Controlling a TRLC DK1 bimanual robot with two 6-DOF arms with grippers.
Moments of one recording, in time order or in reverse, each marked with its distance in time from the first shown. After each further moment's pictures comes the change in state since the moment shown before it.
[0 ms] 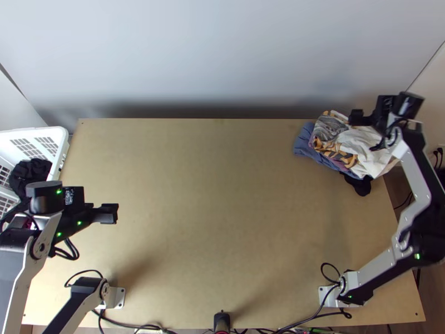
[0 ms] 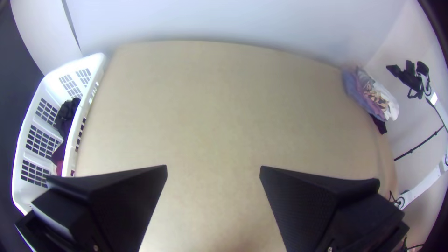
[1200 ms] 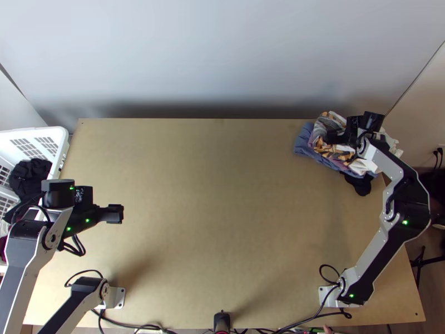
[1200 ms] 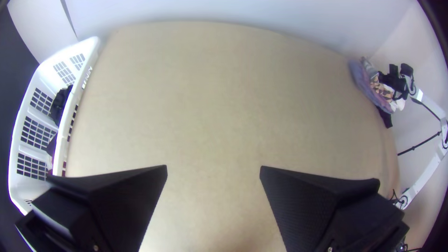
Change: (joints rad) left arm -0.013 0.057 -0.064 0.037 -0.004 -0.011; right arm 0.026 0.301 -0.074 0.166 0.023 -0.079
